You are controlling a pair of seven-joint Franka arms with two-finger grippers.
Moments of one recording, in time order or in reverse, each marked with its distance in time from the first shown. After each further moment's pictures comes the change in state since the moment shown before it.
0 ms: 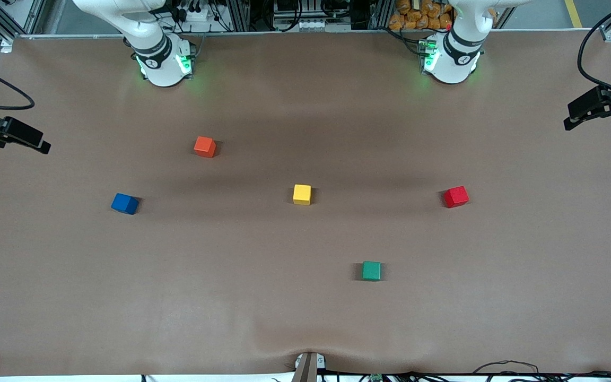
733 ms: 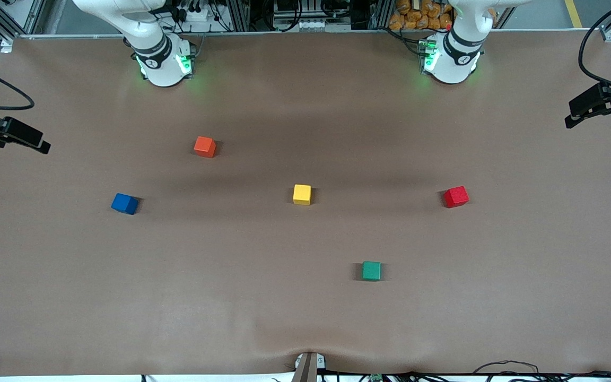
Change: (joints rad) left arm 0.000 -0.008 -0.003 0.000 0.000 0.000 0.000; right arm -0.001 0.000 -0.003 0.000 0.000 -0.002 0.000
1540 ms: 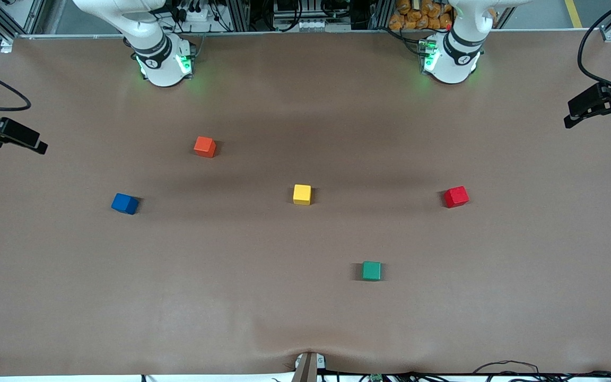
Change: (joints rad) left arm 0.000 0.000 -0.001 0.000 0.000 0.000 0.000; right arm -0.006 0.001 -0.005 -0.001 0.000 -0.001 0.000
